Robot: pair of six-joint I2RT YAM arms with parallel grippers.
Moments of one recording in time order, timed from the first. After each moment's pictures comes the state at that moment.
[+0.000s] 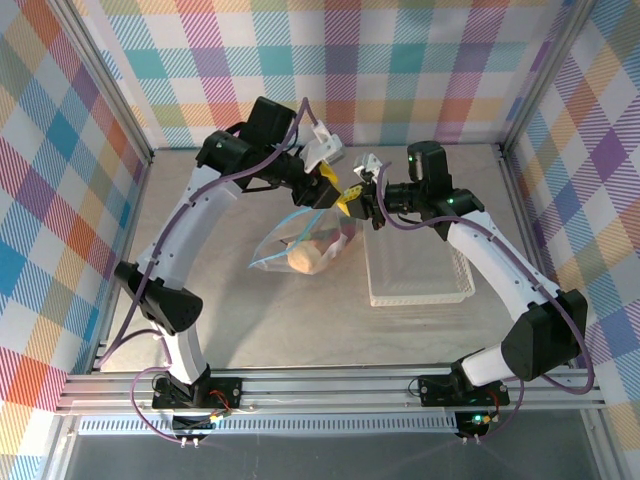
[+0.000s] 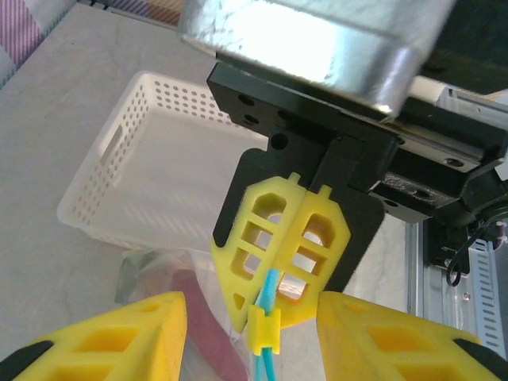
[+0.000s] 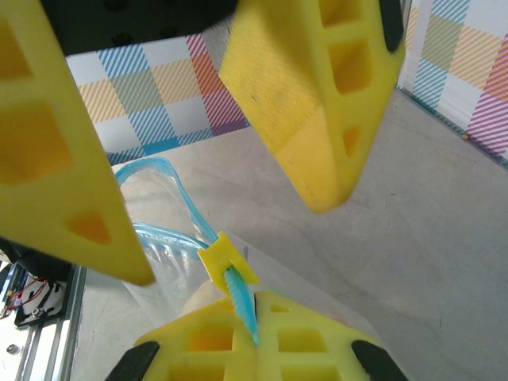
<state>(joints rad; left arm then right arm) -0.56 1.82 2.20 -1.19 0.64 0.42 0.42 1.43 1.32 -0.40 -0.90 -0.30</state>
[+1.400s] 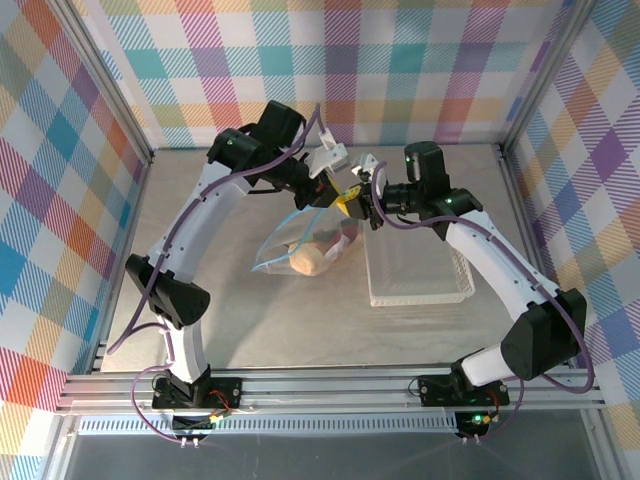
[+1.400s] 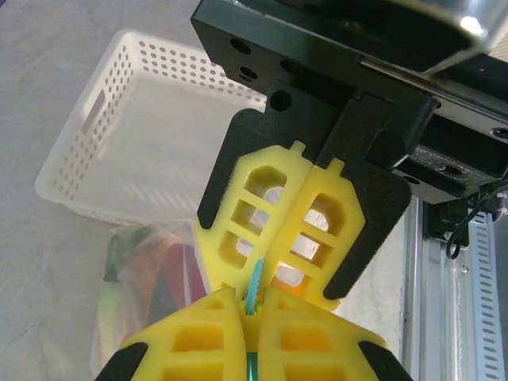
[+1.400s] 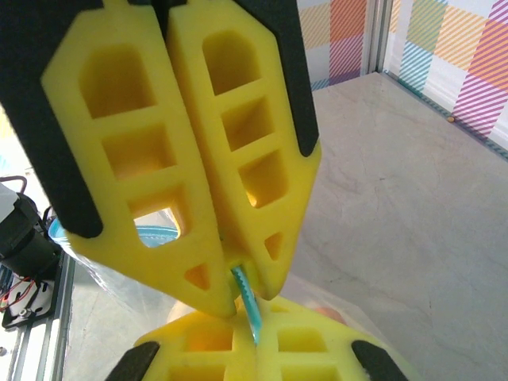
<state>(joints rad) -0.57 1.87 2.23 -1.28 0.61 0.48 0.43 1.44 1.33 -0.42 -0.84 -0.29</state>
